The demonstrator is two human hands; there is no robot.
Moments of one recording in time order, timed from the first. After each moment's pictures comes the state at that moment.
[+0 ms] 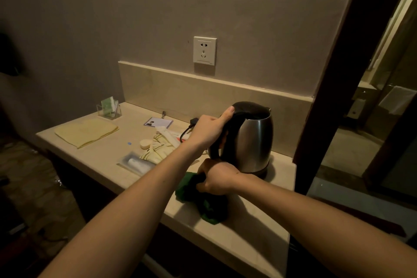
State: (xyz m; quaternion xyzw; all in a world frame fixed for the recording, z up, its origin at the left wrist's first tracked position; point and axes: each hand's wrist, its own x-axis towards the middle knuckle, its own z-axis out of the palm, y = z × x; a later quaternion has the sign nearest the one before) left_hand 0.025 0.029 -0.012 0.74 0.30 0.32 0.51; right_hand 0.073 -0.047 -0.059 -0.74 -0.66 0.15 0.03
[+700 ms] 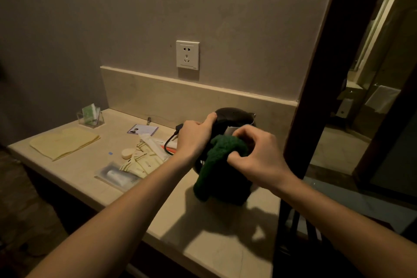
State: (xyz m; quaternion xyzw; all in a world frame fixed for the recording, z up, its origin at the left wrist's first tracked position) left_hand 0.048 0.020 -0.003 0.68 0.39 0.39 0.48; right_hand 0.135 -0.123 0.003 -0.65 -0.60 -0.03 0.47
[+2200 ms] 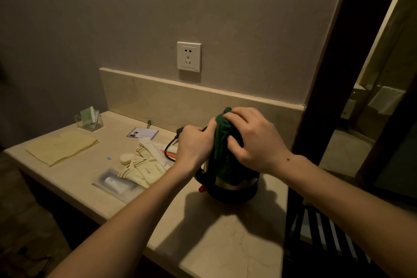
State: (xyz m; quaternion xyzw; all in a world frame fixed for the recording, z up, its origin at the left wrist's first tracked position) left_hand 0.050 0.026 -0.011 0.69 0.37 0.43 0.44; right_hand 0.161 -0.084 0.022 -0.66 -0.68 -0.25 0.23
